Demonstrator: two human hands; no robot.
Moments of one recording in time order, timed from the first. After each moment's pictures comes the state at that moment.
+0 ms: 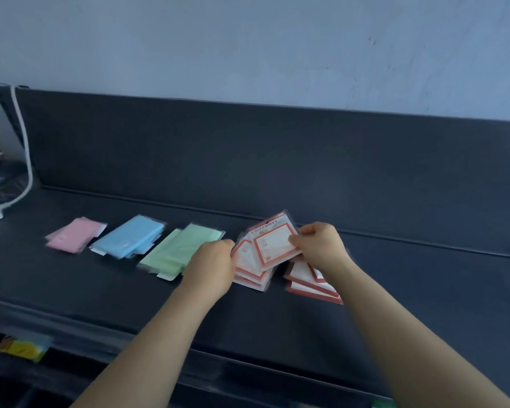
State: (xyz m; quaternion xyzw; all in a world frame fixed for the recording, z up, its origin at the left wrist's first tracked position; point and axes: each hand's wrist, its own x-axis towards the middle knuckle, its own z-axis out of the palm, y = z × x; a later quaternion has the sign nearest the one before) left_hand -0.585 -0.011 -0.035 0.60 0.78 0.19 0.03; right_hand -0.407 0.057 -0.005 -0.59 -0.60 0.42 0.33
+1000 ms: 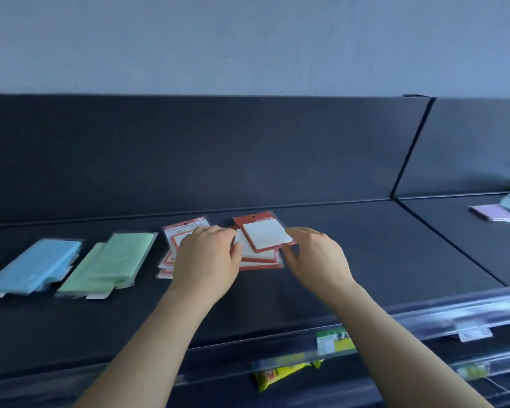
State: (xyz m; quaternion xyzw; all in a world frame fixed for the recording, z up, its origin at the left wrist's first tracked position) left_hand -0.517 -0.031 -0.010 0.76 0.59 0.26 -0.07; right_hand -0.329 -0.024 -0.028 -0.64 -0.72 -0.03 0.26
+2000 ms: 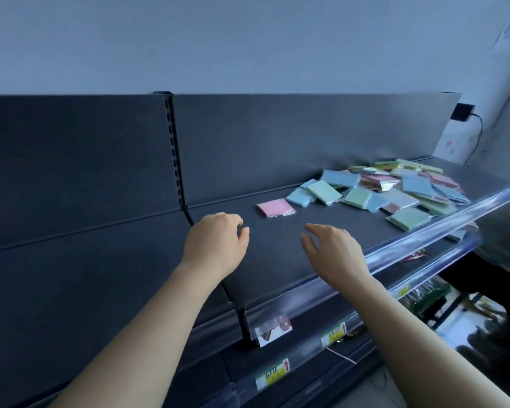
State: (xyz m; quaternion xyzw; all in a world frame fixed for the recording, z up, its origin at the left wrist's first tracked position) left_hand -0.042 -0.005 0.001 0.84 0.48 0.25 0.05; right_hand 0.142 -0.087 -0.012 -0.80 -0.55 -0.05 0.23
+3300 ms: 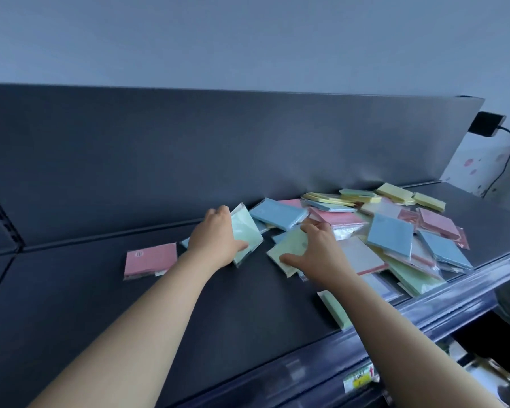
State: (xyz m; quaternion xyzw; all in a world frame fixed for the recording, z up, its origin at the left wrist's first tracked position) left_hand 0.271 0.119 -0.020 0.78 0.59 0.16 0.14; right_hand 0.447 0.044 -0.031 -0.78 -0.58 0.10 0.22
